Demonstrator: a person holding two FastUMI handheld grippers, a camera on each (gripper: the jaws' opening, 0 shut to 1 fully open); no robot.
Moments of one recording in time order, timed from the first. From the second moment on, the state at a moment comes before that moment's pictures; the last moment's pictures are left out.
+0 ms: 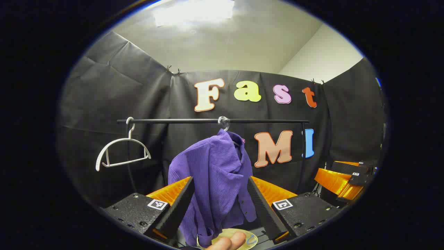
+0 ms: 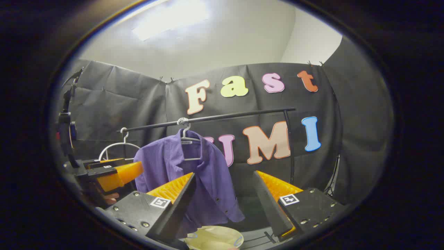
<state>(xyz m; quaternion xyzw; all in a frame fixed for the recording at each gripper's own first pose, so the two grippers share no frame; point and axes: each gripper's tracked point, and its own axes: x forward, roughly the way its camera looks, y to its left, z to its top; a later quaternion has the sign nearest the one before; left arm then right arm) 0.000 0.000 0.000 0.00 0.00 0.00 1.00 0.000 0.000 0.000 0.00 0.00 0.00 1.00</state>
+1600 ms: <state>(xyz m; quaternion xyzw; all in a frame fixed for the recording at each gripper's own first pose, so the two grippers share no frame) 0.103 0.001 -0.170 0.09 0.03 0.11 0.99 0.122 -0.003 -0.144 -0.04 0.08 0.06 0.99</state>
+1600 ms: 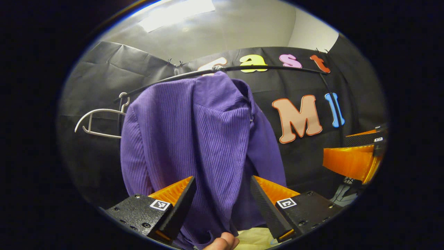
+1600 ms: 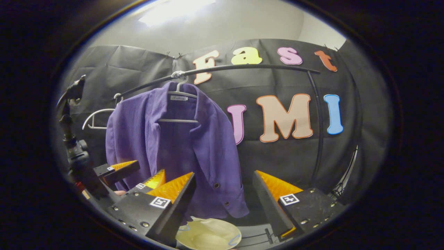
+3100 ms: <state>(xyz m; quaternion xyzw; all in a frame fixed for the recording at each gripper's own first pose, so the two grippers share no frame) 0.051 0.021 -0.085 -0.06 0.02 -0.17 0.98 0.265 0.078 -0.192 -0.06 0.03 -0.01 1.00</state>
